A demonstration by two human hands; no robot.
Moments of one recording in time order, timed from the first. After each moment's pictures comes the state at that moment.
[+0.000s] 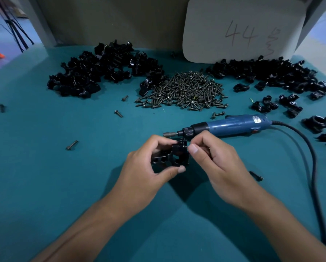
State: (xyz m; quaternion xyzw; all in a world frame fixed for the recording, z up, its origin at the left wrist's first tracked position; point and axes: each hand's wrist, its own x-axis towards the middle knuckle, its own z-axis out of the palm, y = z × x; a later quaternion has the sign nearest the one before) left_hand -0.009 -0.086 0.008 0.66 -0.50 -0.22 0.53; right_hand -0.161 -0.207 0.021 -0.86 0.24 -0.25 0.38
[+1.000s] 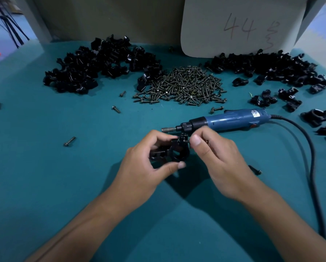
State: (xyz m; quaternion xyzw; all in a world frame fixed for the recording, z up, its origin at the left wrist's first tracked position) left_hand -0.010 -0.089 0.005 0.62 -0.51 -0.22 0.55; right_hand -0.164 -0.207 0.023 -0.85 0.27 -0.25 0.39
